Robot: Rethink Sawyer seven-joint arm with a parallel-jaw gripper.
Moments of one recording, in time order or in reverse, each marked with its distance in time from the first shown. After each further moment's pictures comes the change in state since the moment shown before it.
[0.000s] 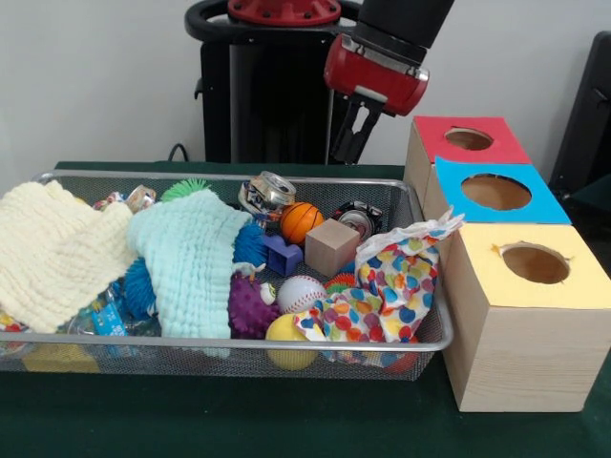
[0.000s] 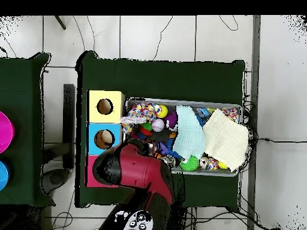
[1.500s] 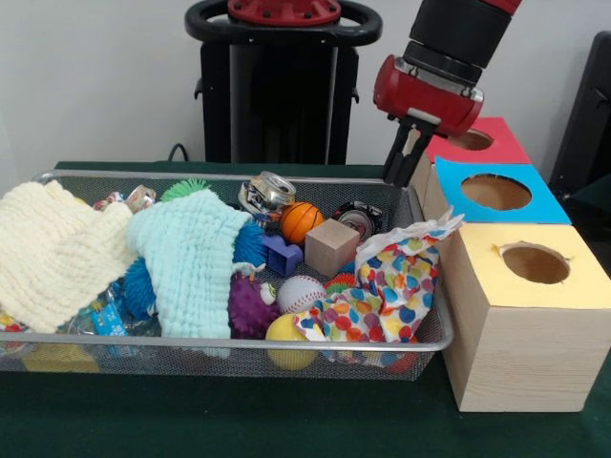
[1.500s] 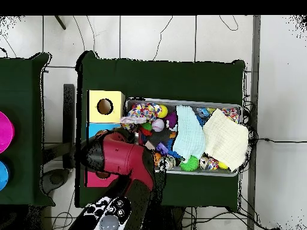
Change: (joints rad) arm 0.077 0.087 -0.032 -0.118 0.119 0.057 0.001
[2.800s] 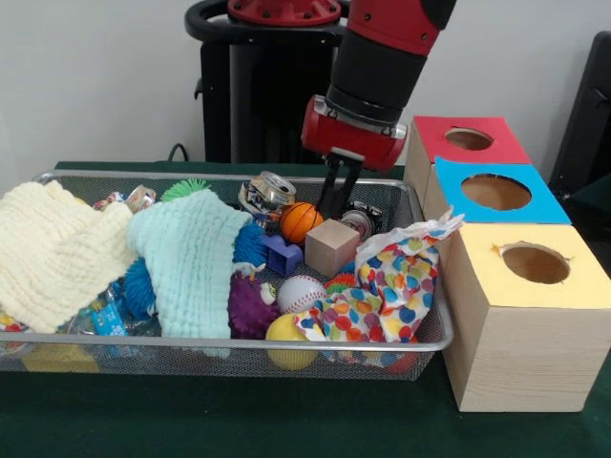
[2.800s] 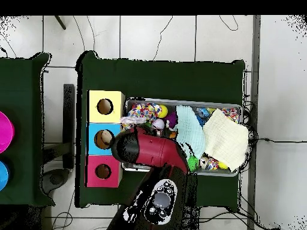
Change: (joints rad) arm -0.236 -0.004 0.160 0.020 -0.119 -0.021 0.000
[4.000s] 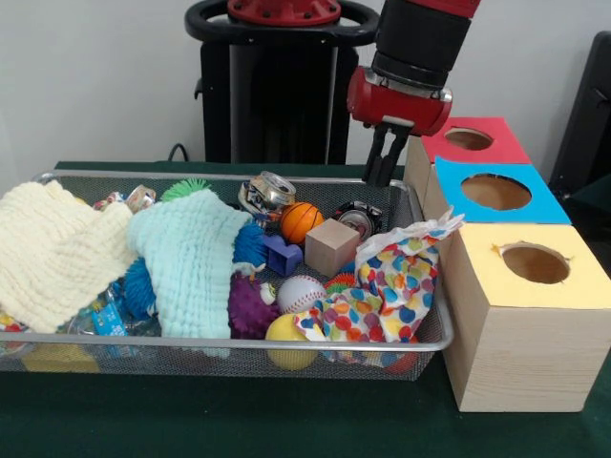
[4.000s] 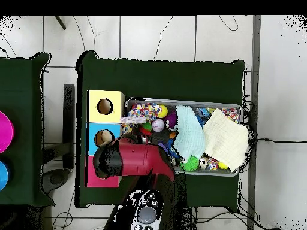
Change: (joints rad) arm 0.026 -0.126 0.083 0.076 -0.153 0.012 0.000
